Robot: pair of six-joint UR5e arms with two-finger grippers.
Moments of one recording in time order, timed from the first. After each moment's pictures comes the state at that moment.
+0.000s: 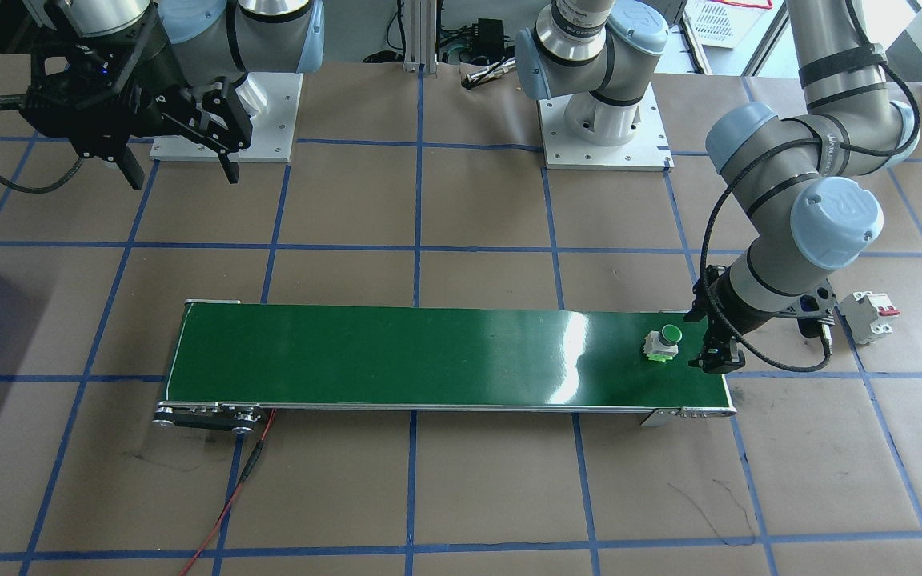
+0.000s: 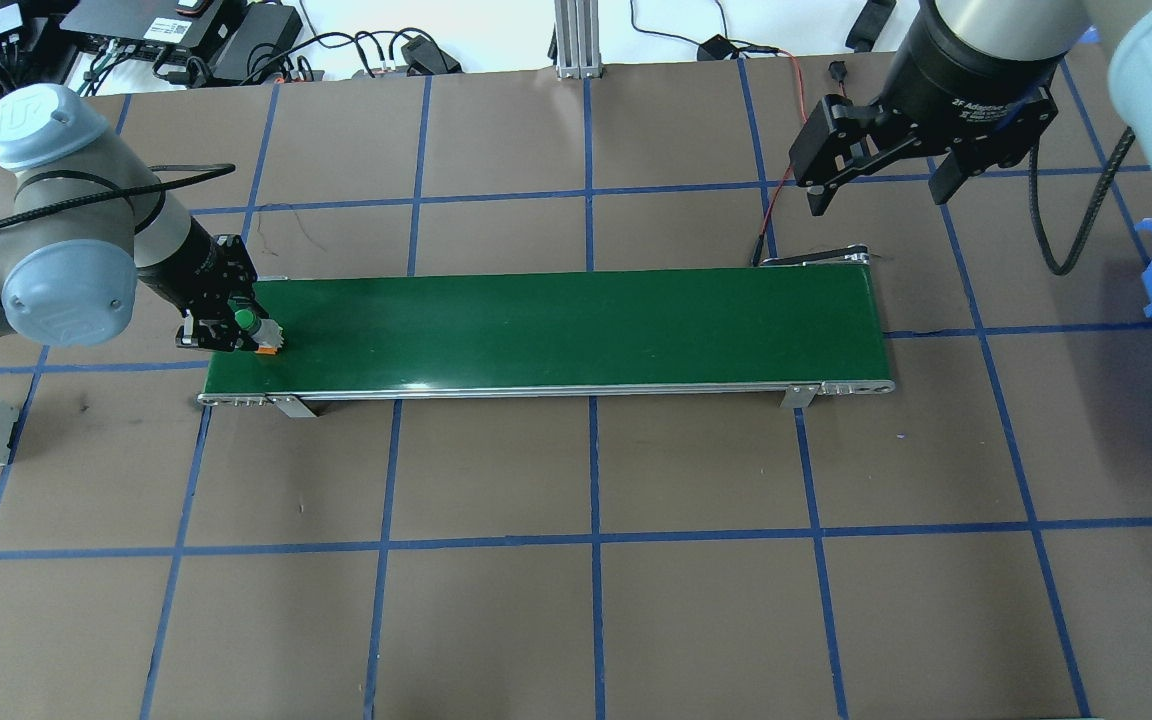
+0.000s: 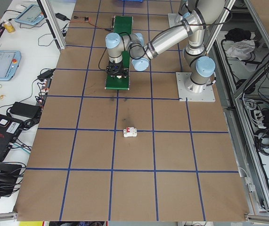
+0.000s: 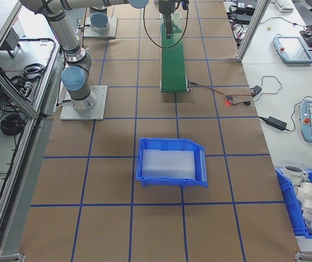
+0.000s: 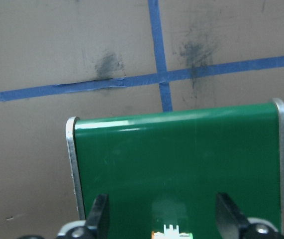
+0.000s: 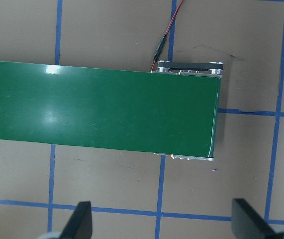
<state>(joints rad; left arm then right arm) -1.29 -1.81 -1.88 -1.06 1.59 -1.19 1.59 -1.62 1.54 -1.58 -1.54 -0.05</state>
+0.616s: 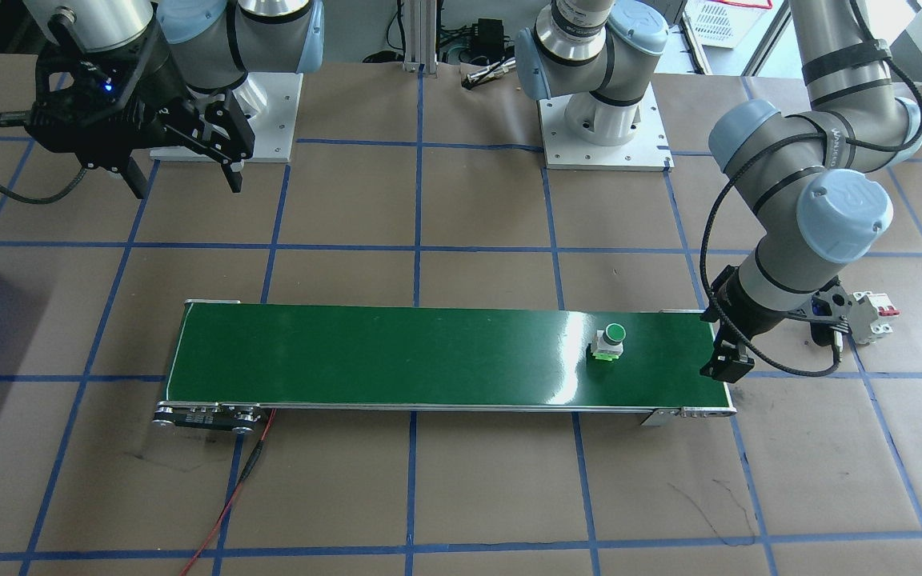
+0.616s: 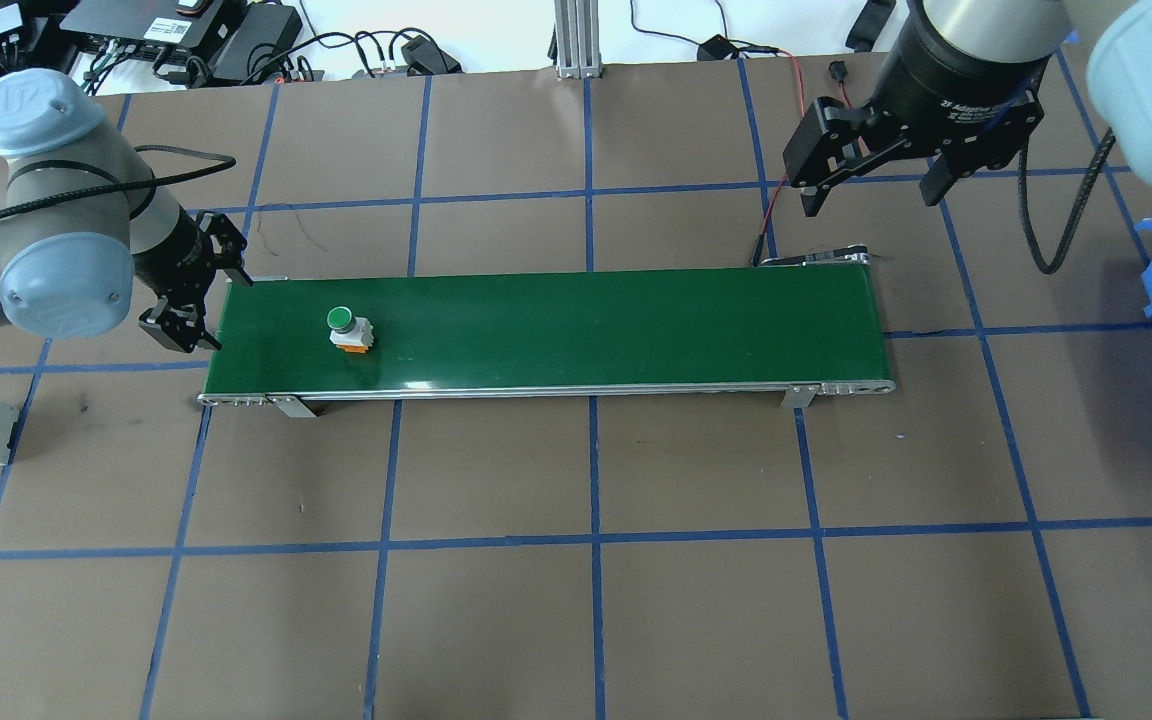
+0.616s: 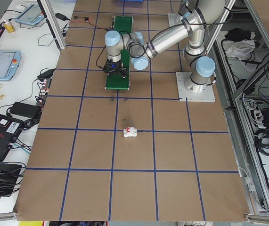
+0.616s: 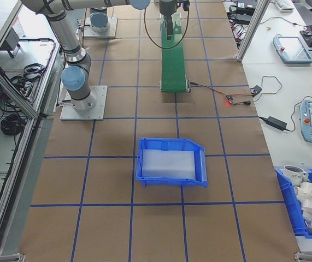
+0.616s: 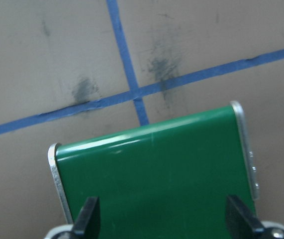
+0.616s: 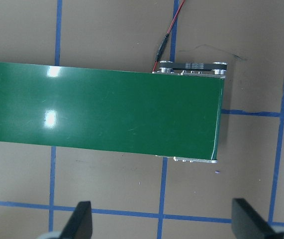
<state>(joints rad) -1.29 -1.81 -1.86 -1.03 1.61 -1.04 1.59 -1.60 1.55 -1.59 -1.53 -0.05</state>
